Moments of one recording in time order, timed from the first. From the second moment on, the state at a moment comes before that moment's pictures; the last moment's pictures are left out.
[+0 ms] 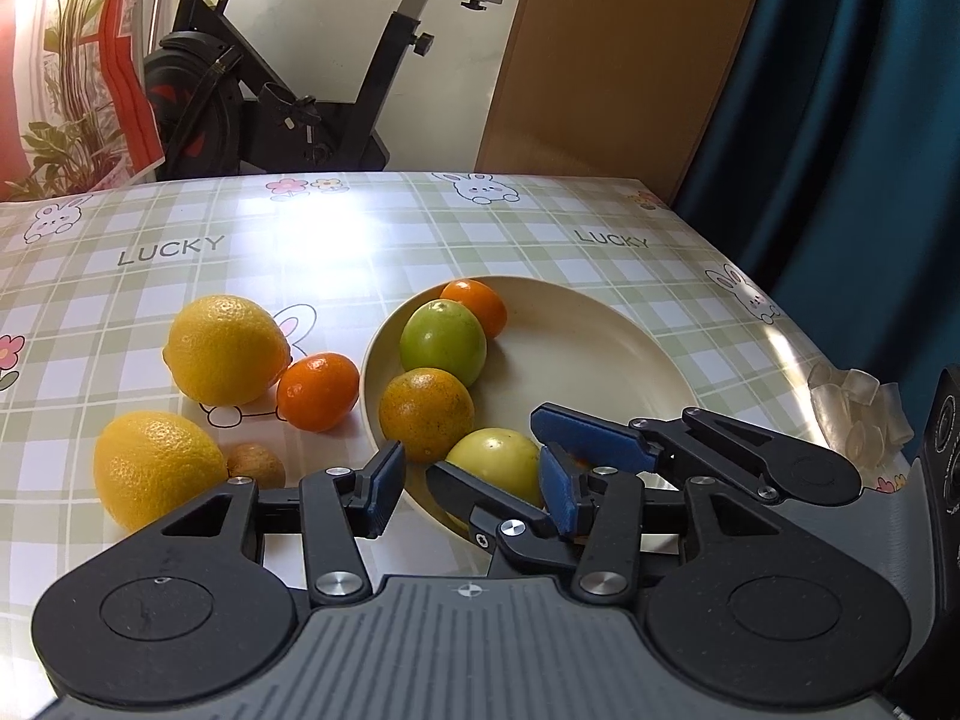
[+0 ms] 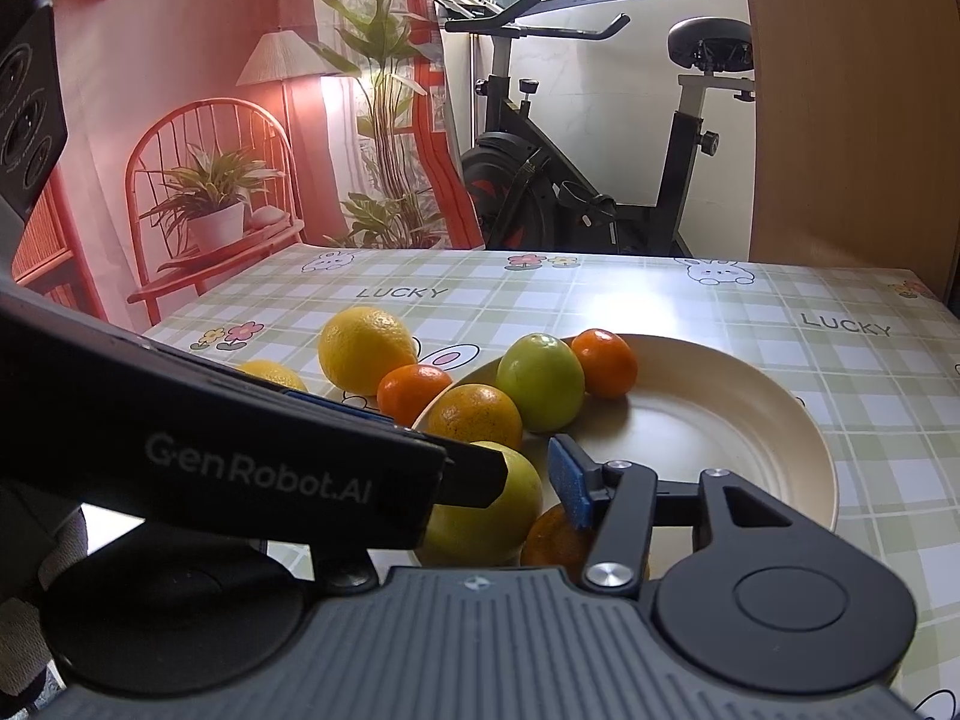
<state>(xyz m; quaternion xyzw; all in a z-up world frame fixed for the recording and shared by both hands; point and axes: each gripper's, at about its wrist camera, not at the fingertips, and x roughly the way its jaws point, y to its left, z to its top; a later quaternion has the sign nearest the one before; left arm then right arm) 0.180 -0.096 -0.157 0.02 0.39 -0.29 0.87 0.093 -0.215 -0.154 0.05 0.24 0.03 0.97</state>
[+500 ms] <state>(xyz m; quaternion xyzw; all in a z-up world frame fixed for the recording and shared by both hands) 0.167 -0.026 -0.134 -0.02 0.36 -0.25 0.90 0.089 -0.204 -0.148 0.04 0.23 0.06 0.97</state>
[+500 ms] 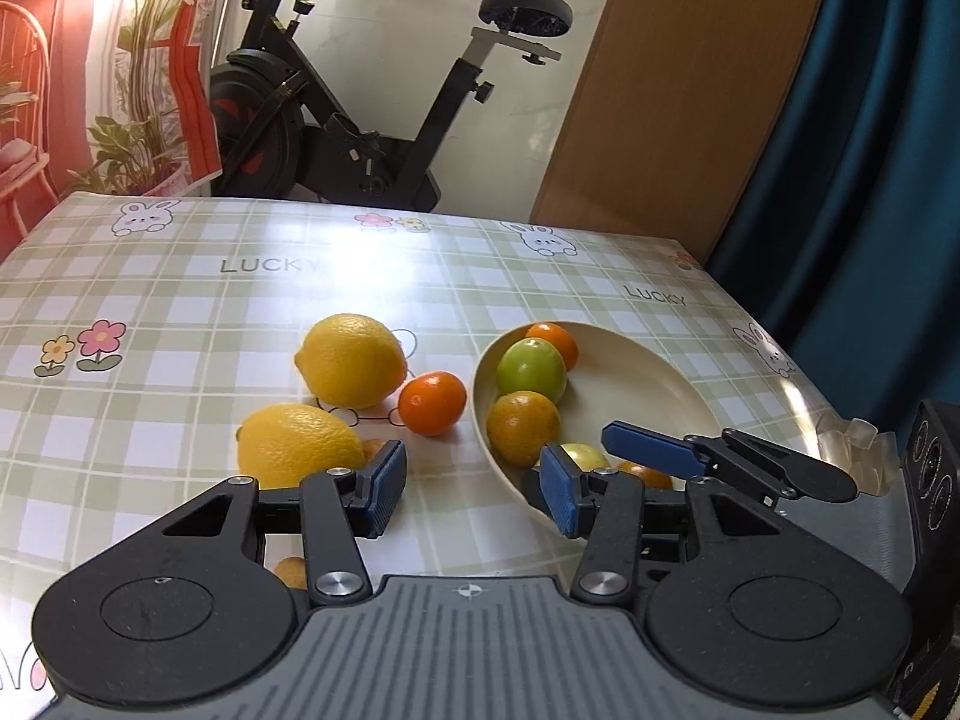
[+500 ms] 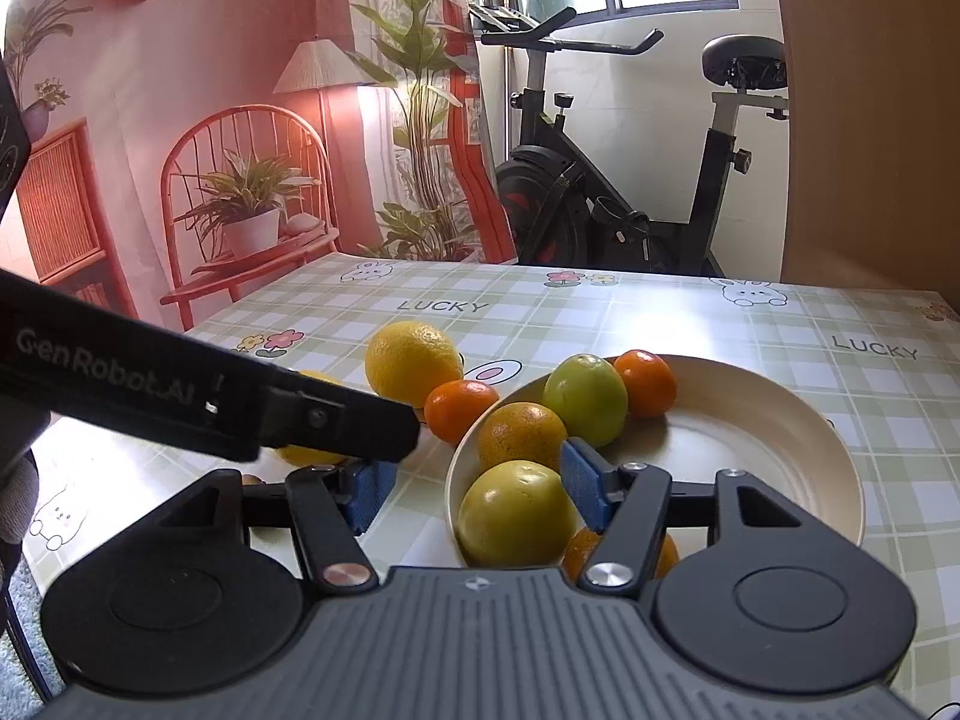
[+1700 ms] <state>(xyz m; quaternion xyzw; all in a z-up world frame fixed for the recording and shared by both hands) 0.153 0.035 -0.176 -0.03 0.39 -0.20 0.90 0.104 -0.169 -0.150 0.00 0.28 0.13 0.95</state>
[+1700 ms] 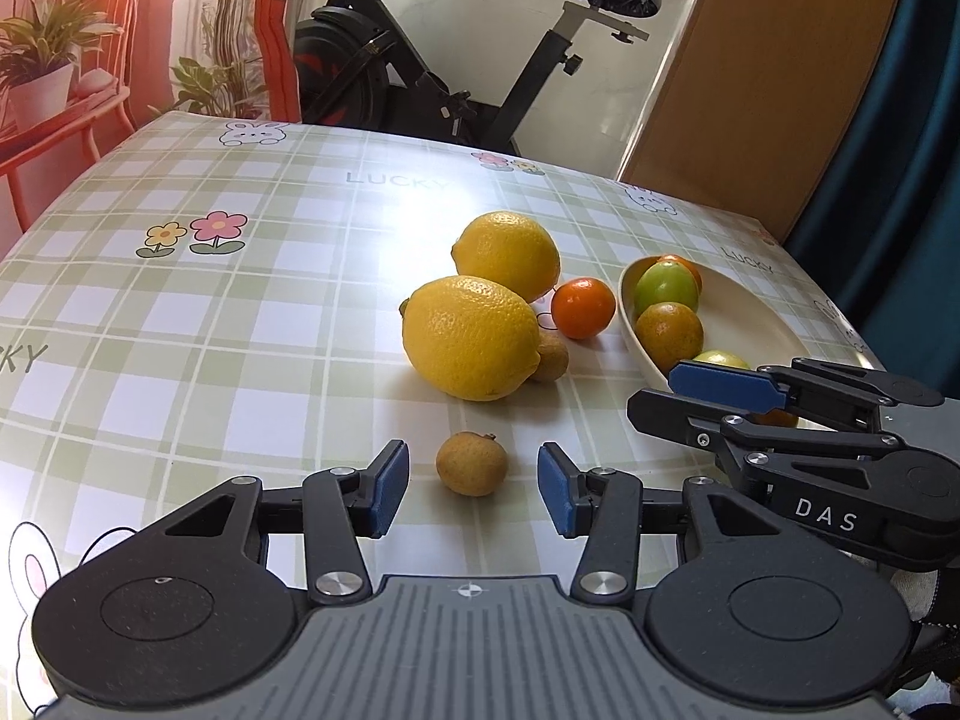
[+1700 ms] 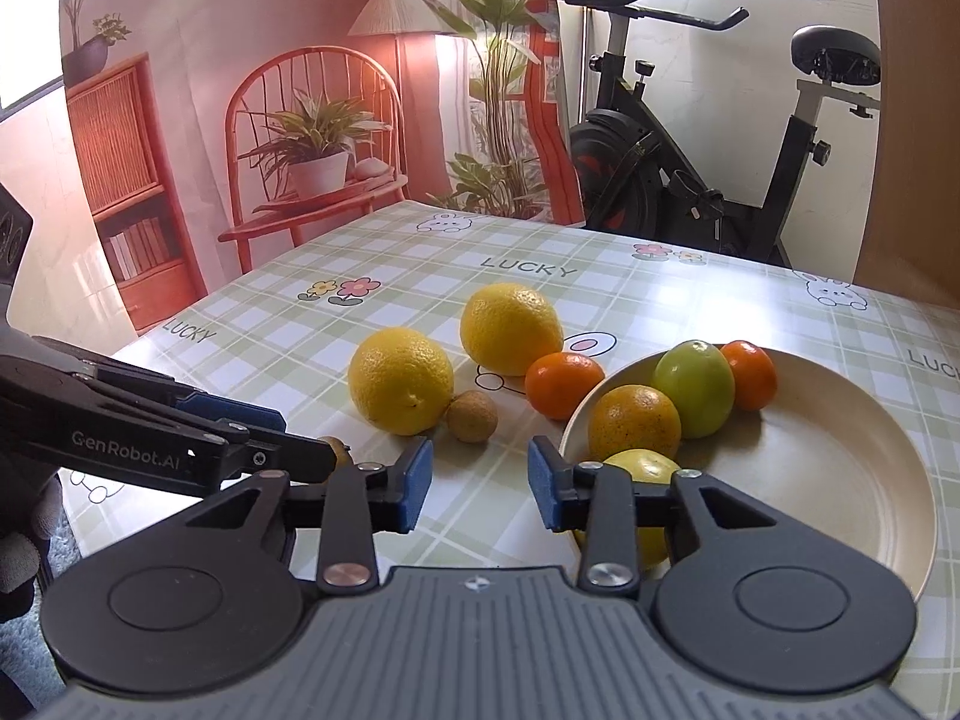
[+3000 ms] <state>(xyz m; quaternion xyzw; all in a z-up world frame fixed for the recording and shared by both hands) 0.148 0.040 -0.178 -0.03 0.38 -0.17 0.91 0.150 -0.153 -0.159 -0.07 0.31 0.14 0.94</state>
